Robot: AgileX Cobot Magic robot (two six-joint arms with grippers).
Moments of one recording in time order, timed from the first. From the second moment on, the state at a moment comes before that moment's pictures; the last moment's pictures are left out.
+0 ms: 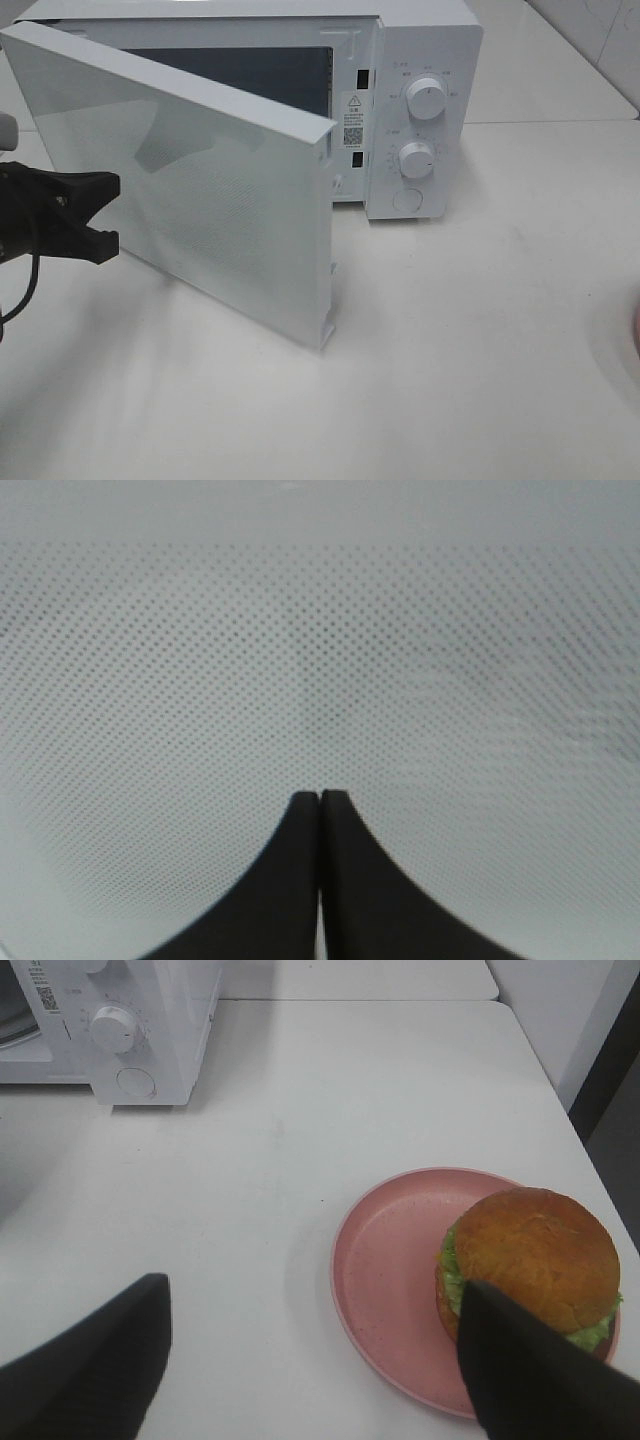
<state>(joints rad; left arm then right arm) -0.20 1.69 -0.42 0.44 -0.92 -0.16 0.11 0.00 -0.51 -0.16 1.02 0.14</state>
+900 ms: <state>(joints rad) -0.43 1.85 -0.69 0.28 -0.86 -0.15 0.11 0.00 -0.51 -0.16 1.02 0.14</state>
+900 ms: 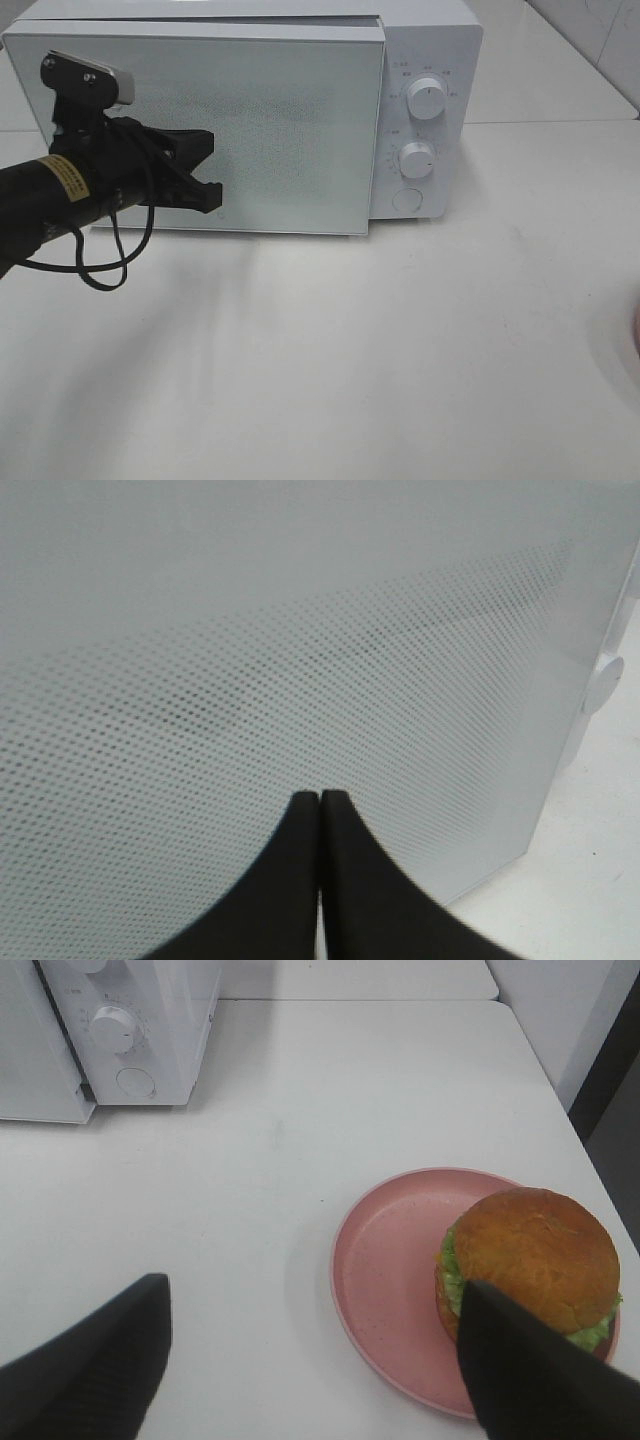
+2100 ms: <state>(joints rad) -0.58 2.04 -1.06 0.29 -0.71 -0.14 0.11 0.00 -0.51 -0.16 1.02 0.14</state>
